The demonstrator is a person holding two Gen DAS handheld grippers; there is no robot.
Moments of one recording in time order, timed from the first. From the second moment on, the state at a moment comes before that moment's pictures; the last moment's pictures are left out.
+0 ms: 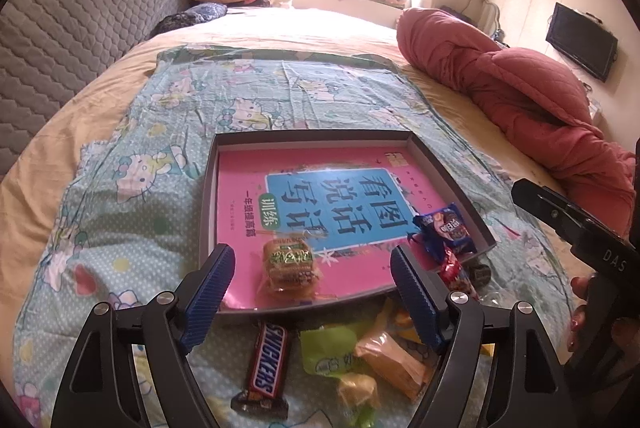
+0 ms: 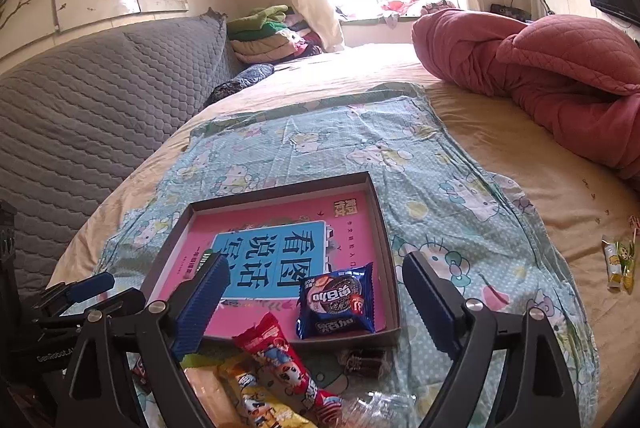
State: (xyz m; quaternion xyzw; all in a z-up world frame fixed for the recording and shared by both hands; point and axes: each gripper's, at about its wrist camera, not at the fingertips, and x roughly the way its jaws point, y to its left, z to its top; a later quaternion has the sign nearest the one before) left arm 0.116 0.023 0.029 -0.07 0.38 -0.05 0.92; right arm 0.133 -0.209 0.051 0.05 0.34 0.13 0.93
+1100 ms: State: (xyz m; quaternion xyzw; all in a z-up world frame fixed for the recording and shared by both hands) left arm 0.061 0.046 0.020 -0.10 0.43 -0.04 0.90; right arm 0.077 -0.239 0.053 0.06 0.37 0.13 0.92
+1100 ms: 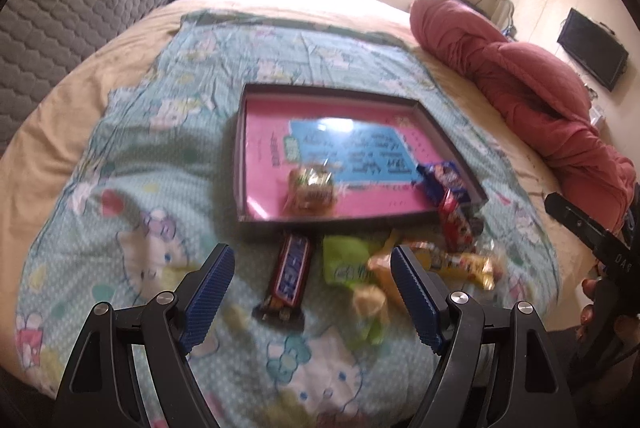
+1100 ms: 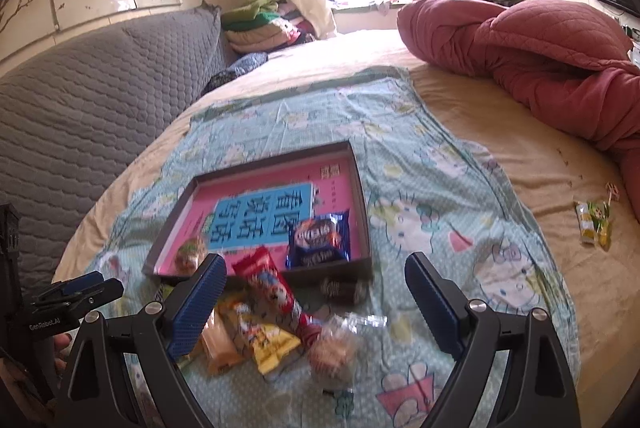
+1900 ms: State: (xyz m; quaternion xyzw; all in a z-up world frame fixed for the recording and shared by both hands) left arm 0.049 0.047 -0.005 -0.09 0.48 -0.04 0.87; right arm 0.061 -0.227 0.023 0.05 0.45 0.17 0.88
